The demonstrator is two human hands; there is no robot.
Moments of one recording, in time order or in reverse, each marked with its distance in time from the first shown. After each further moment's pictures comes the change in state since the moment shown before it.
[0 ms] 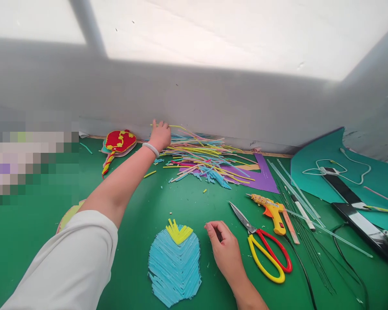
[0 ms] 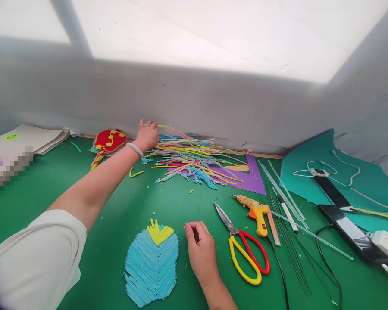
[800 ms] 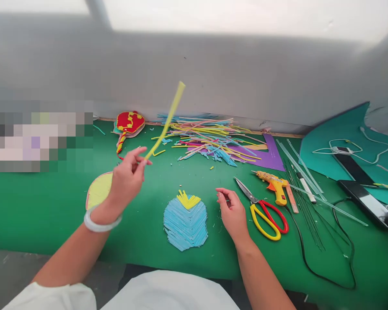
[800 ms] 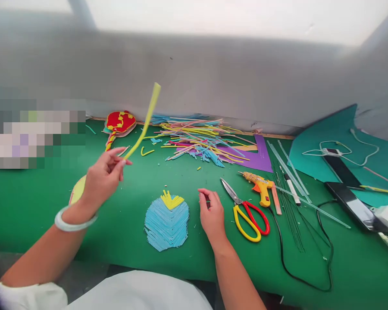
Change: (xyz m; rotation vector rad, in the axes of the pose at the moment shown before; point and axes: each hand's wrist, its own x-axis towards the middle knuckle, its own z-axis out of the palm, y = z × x) left_hand -0.288 0.022 -0.117 -0.750 0.128 -0.377; right_hand -0.008 0.002 -0.006 0.041 0.072 -0.011
